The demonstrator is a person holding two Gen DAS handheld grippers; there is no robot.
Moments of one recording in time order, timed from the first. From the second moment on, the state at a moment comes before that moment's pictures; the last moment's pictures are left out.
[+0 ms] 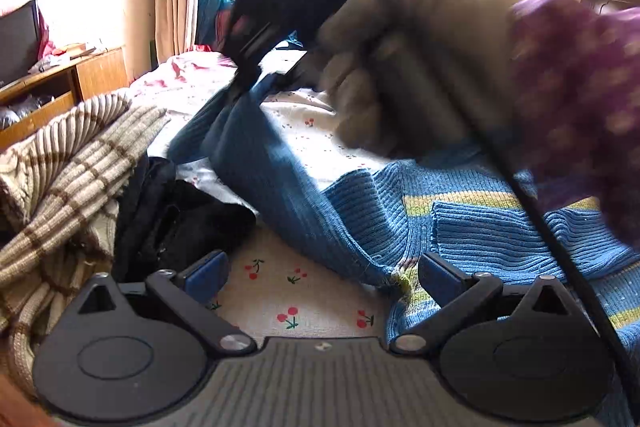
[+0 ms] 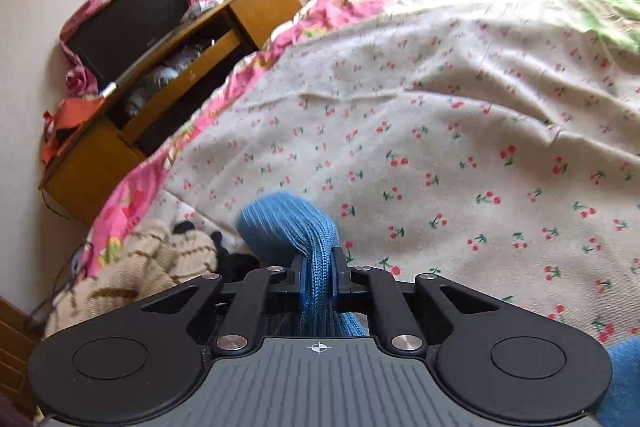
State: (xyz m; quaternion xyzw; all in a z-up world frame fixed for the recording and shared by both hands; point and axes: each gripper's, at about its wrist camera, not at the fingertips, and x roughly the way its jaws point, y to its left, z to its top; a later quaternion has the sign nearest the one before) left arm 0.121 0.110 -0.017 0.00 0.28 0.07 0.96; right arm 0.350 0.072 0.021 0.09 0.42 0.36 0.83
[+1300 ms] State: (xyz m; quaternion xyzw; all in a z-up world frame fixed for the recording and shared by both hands) left arm 0.155 0.041 -0.031 0.20 0.28 0.09 0.93; right arm 0.221 -0.264 -0.033 0.33 0.39 0.03 0.86
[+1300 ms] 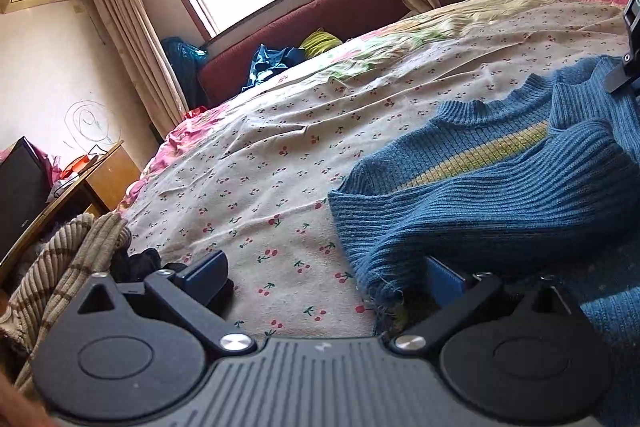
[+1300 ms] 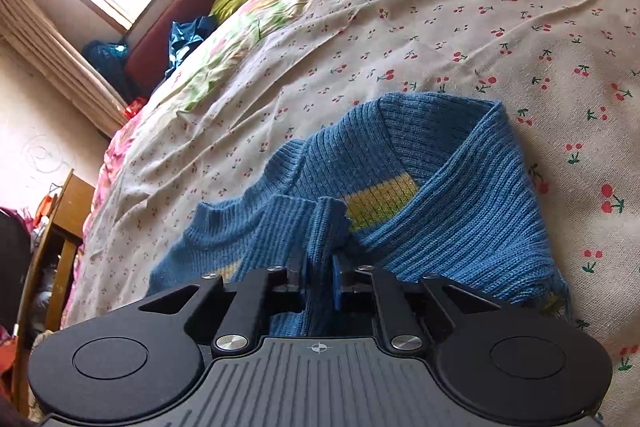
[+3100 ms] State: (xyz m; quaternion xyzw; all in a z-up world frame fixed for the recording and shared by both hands) left arm 0.168 -0.027 -0.034 0.30 0.19 0.05 0.93; right arm 0.238 -0.236 0.098 0.48 0.29 0.18 0.81
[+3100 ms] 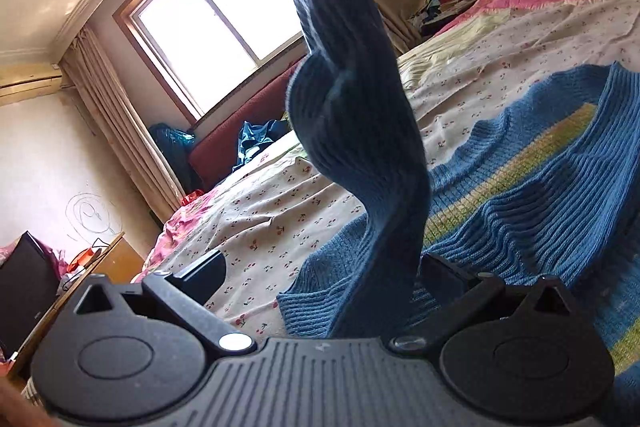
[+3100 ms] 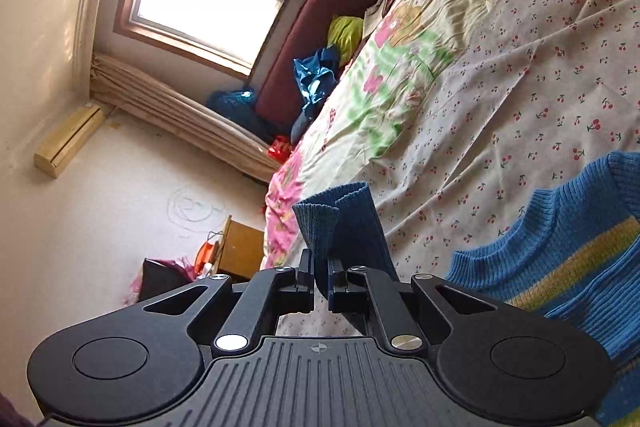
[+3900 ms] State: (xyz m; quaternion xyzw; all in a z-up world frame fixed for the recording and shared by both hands) left arm 0.138 0.002 -0.040 0.33 0.18 0.08 0.92; right arm 0.187 -0.285 -0.019 0.43 0.43 0.06 0.79
